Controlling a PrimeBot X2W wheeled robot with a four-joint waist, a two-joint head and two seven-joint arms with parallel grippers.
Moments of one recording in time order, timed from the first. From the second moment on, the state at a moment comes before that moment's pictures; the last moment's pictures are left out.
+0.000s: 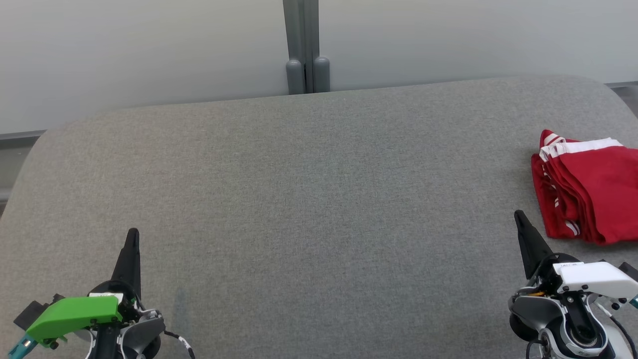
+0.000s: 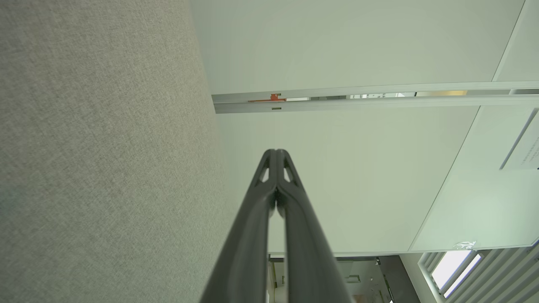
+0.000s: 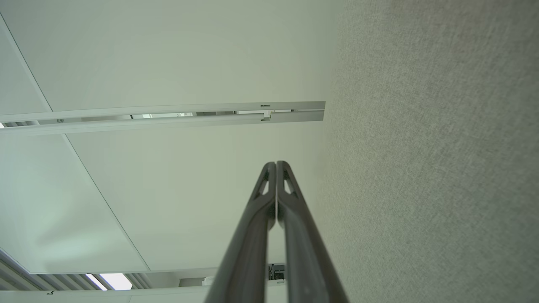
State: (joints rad) left arm -0.10 0.05 0.11 0.25 -1.61 -0.13 0.11; right arm -0.11 -0.05 -0.11 0.25 1.61 0.13 0.11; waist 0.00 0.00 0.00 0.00
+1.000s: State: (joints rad) left arm -0.10 0.05 0.11 0.25 -1.61 -0.13 0.11; right arm -0.11 -0.05 -0.11 0.25 1.61 0.13 0.11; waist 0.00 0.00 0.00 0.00
